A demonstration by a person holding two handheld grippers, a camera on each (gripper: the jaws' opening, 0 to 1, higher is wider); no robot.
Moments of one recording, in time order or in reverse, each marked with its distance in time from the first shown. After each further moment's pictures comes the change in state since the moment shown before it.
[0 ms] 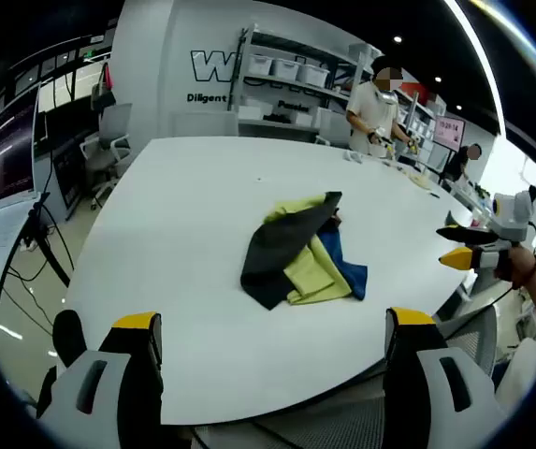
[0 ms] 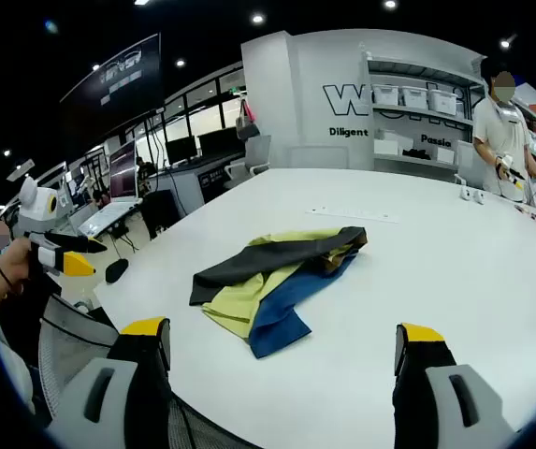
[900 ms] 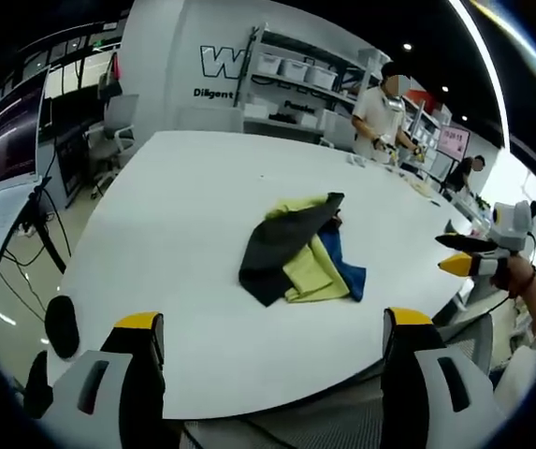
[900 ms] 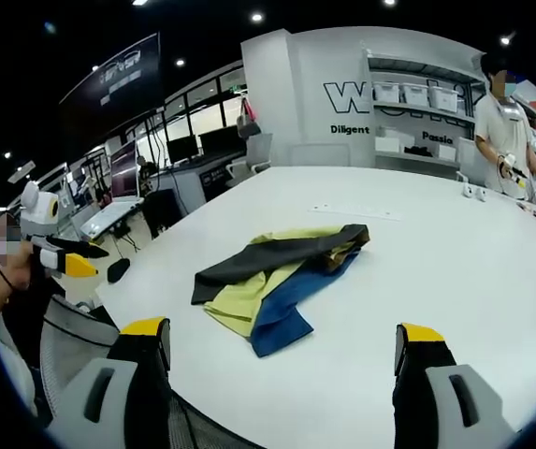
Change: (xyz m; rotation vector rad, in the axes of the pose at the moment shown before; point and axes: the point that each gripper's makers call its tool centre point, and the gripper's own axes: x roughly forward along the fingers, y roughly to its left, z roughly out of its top) left arm 0.003 0.002 -0.007 -0.056 0.006 -0.005; right arm 0.001 0.001 -0.002 0.006 0.008 0.011
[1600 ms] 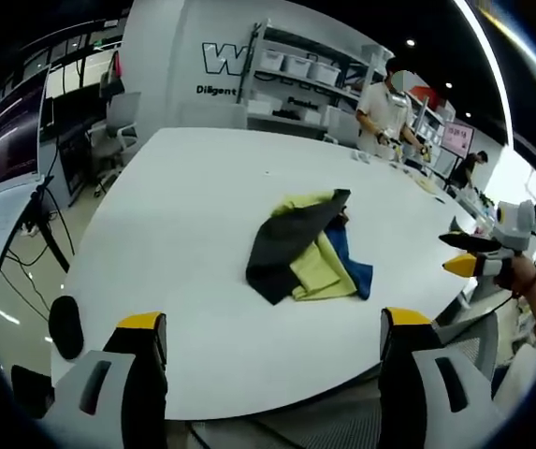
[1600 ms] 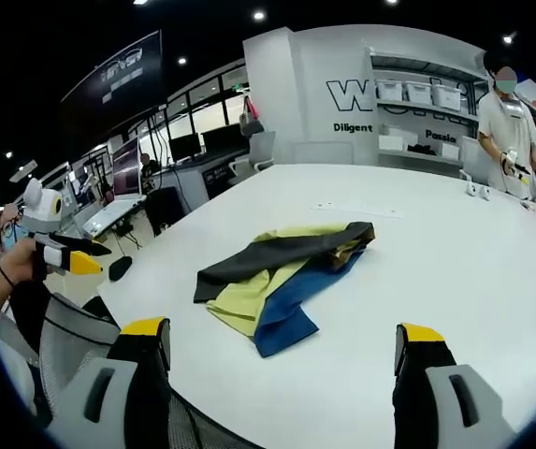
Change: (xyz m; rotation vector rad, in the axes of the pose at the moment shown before) left arm 0.005 0.010 0.000 0.004 0.017 0.020; right arm 0.007 0.005 -0.002 -0.002 0.011 0.014
